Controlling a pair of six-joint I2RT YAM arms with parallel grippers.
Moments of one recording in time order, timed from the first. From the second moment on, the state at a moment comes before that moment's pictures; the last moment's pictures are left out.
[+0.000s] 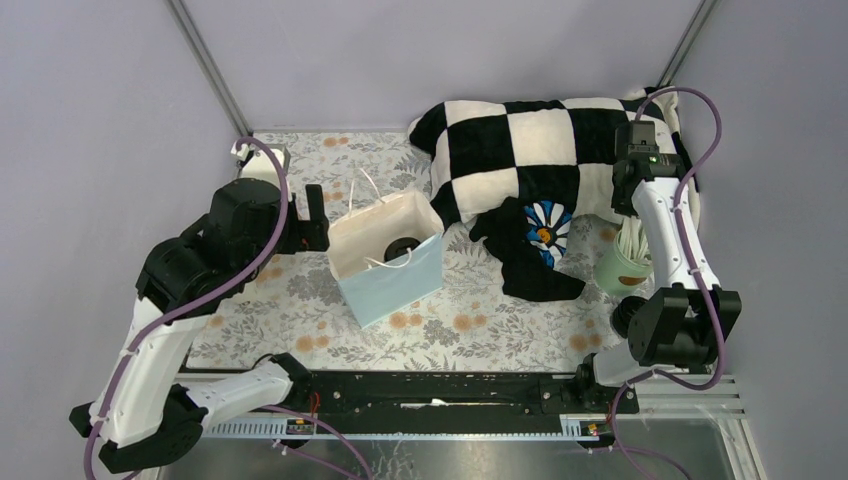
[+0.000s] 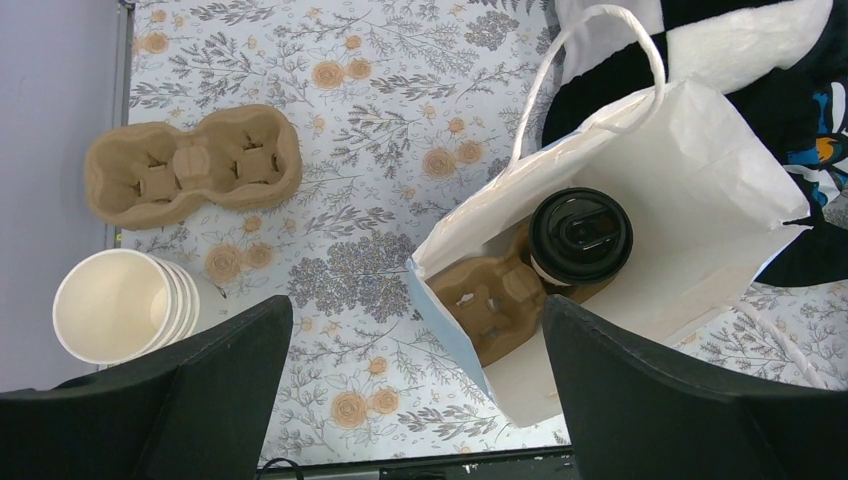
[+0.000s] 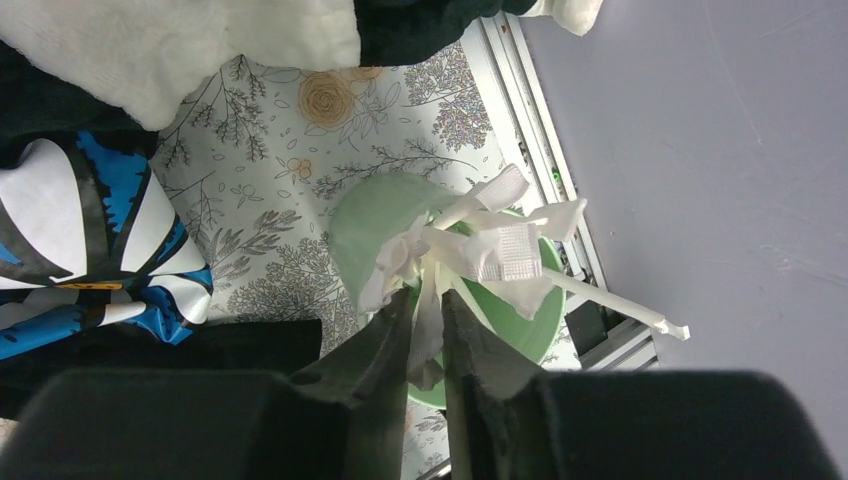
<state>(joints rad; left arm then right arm) -0.66 0.98 1.63 -1.25 -0.46 -0.37 -0.06 1.50 1.48 -1.03 0.48 0.15</state>
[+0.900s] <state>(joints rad) -0.66 1.02 1.67 -1.23 -0.46 -0.37 -0.07 1.42 2.12 -1.48 0.34 0.21</state>
